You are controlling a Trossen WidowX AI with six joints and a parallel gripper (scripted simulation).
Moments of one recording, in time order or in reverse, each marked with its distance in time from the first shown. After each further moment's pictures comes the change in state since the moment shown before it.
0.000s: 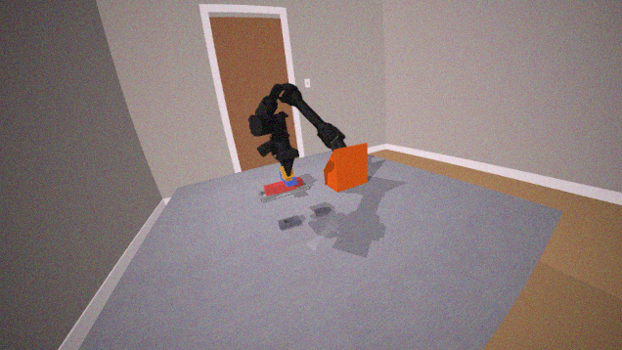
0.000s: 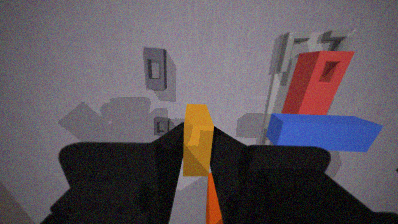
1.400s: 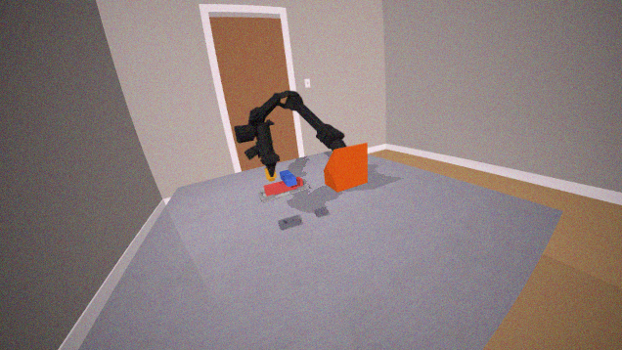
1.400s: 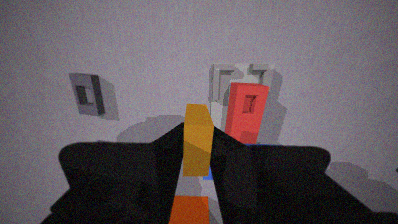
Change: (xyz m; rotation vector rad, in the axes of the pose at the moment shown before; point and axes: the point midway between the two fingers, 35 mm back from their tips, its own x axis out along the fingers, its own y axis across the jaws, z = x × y) arm 0.013 -0.109 0.048 -0.013 -0.027 -0.040
